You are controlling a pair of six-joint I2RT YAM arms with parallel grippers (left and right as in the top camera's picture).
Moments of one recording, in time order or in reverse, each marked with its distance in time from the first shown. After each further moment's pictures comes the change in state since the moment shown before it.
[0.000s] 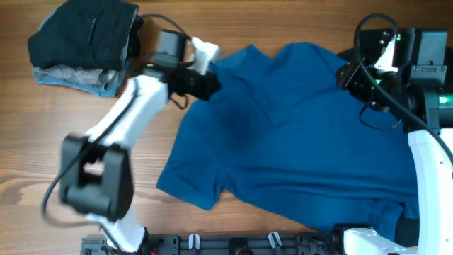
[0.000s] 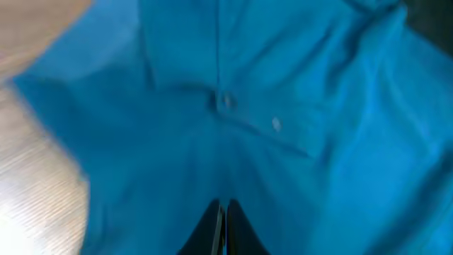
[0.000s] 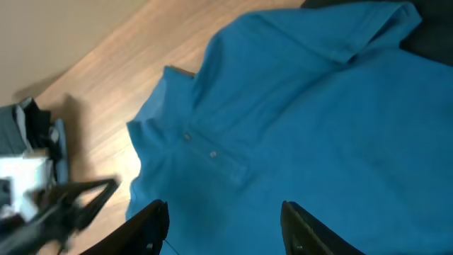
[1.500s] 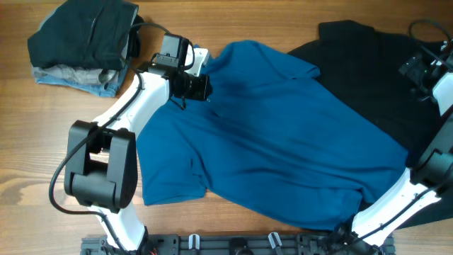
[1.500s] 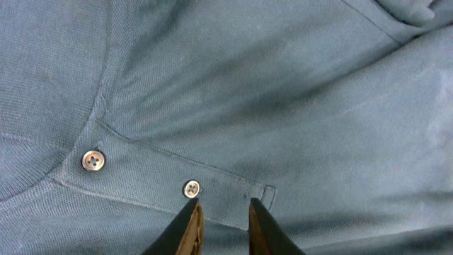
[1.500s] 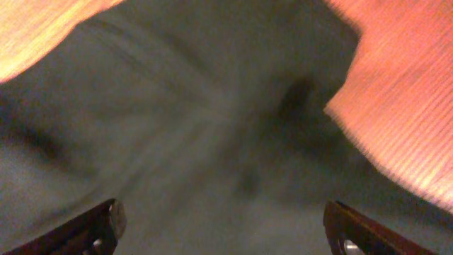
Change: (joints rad) left arm 0.027 0.049 0.003 -0.064 -0.180 -0.138; right arm -0.546 0.787 -0.007 0.817 0.215 -0.316
